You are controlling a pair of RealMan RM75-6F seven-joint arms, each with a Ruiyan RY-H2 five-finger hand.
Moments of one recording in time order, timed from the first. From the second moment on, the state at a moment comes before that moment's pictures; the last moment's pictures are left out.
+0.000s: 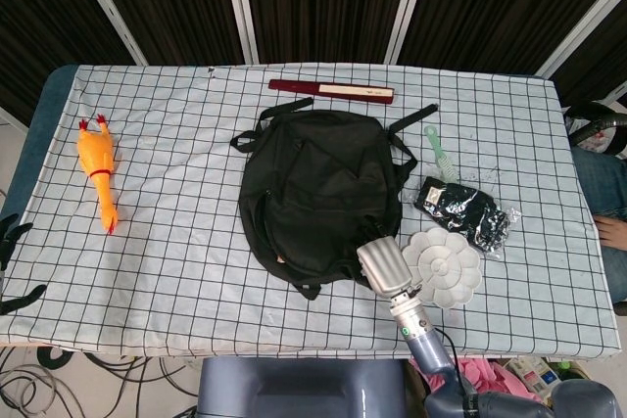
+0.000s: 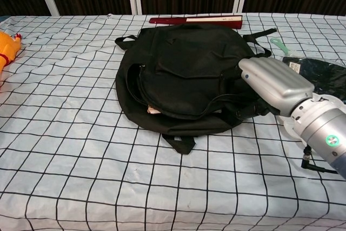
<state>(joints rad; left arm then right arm) -0.07 -1.12 -0.06 -1.51 1.48 1.51 0.00 0.49 -1.86 0.13 -1.26 -1.52 1.28 -0.25</state>
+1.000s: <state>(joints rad) -0.08 -1.12 -0.04 -1.53 1.51 1.49 -0.02 0.62 -1.76 0.28 -1.36 -1.44 1.15 -0.19</state>
